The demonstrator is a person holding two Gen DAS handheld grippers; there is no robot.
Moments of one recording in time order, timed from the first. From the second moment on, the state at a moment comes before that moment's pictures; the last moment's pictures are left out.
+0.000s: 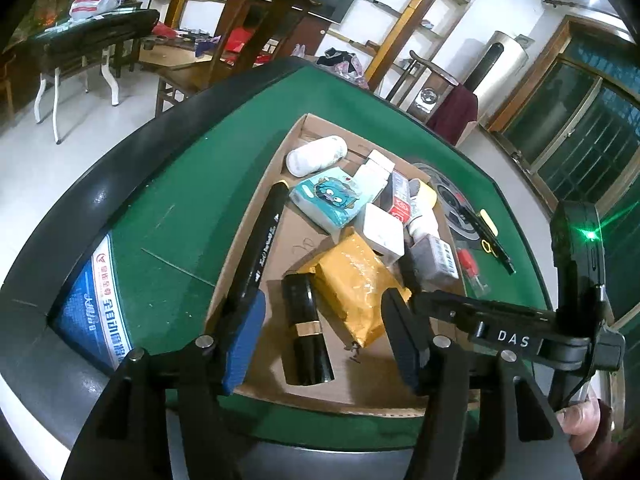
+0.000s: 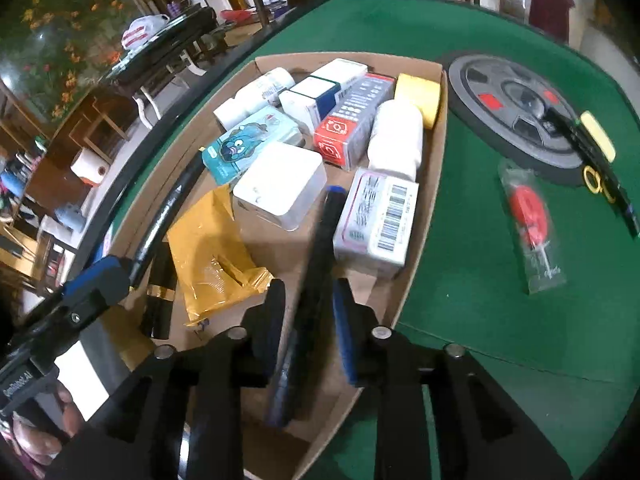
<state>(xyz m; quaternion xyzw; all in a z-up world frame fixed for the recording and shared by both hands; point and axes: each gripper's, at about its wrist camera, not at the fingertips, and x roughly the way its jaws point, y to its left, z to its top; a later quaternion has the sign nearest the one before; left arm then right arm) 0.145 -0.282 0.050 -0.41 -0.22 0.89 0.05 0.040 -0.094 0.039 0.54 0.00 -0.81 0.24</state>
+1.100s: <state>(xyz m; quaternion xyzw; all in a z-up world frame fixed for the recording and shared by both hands) 0.121 -0.105 0.094 -0.43 -0.12 0.87 0.21 -0.044 0.182 0.079 0.45 -0.06 -0.89 0.04</state>
